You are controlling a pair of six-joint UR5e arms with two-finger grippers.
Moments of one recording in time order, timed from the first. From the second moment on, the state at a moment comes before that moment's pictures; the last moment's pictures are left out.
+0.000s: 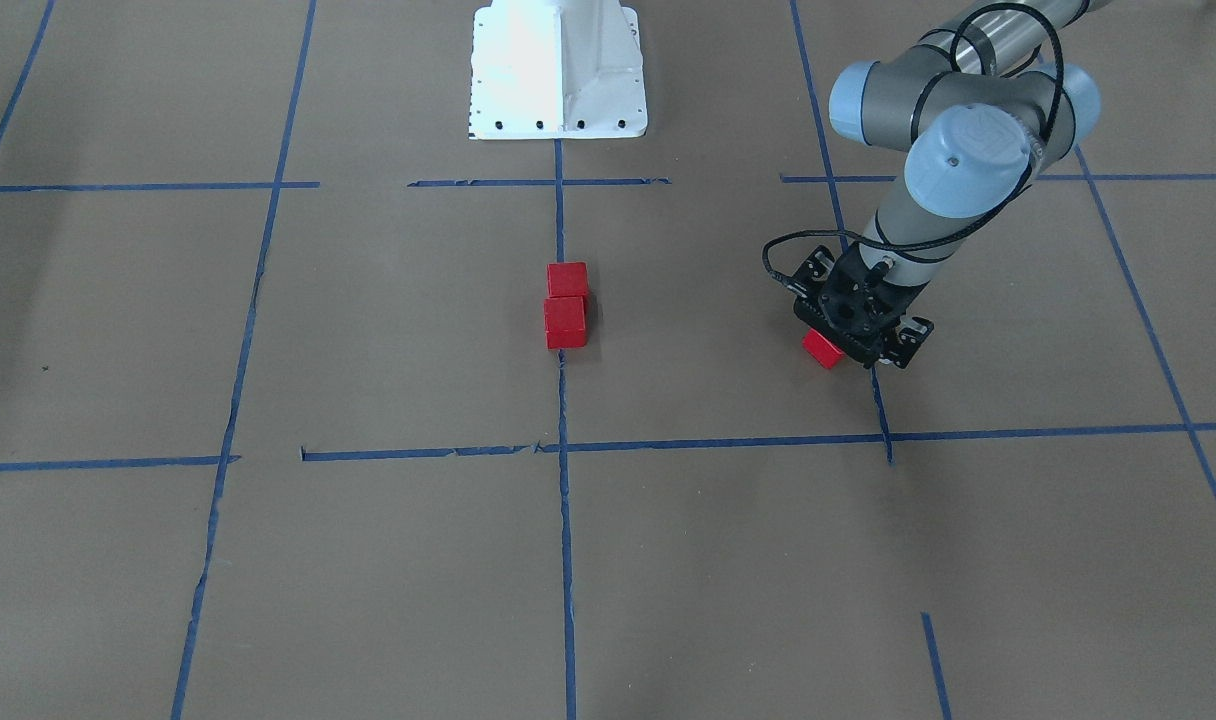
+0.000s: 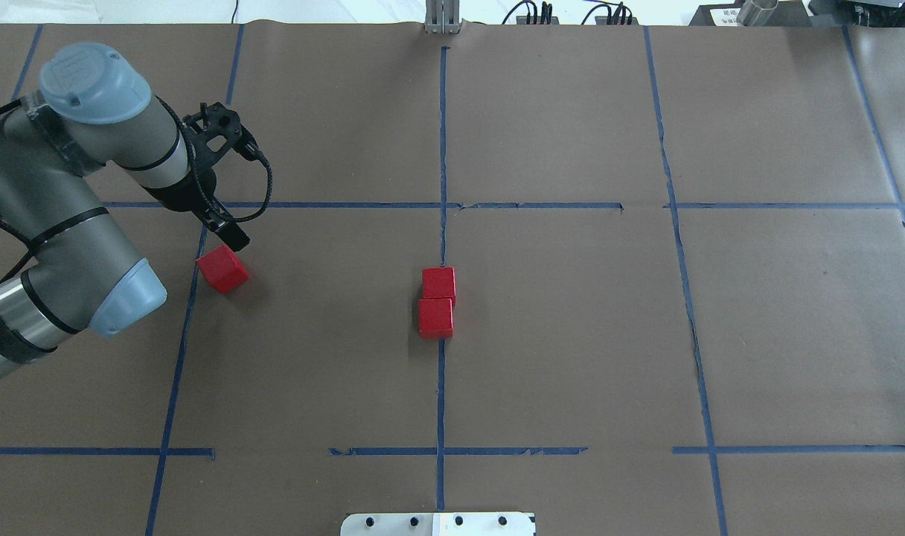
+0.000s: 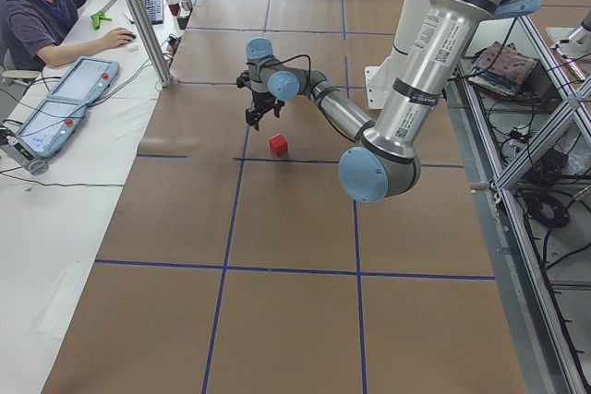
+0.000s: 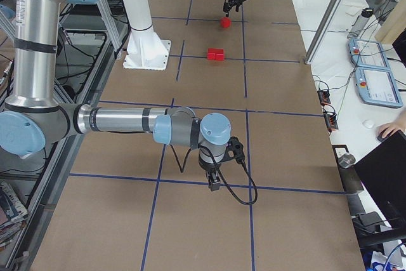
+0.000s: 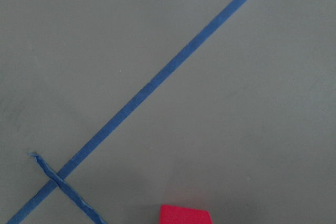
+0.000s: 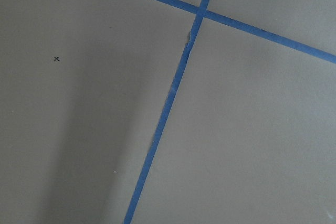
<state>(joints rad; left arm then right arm) -0.82 -1.99 -1.71 -1.64 -2.11 -0.14 1.59 -1.73 1.76 -1.68 2.31 -0.39</state>
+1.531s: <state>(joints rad) -0.74 -1.97 -1.64 -1.67 -2.10 -0.17 1.59 -1.73 1.76 -1.68 2.31 -0.39</state>
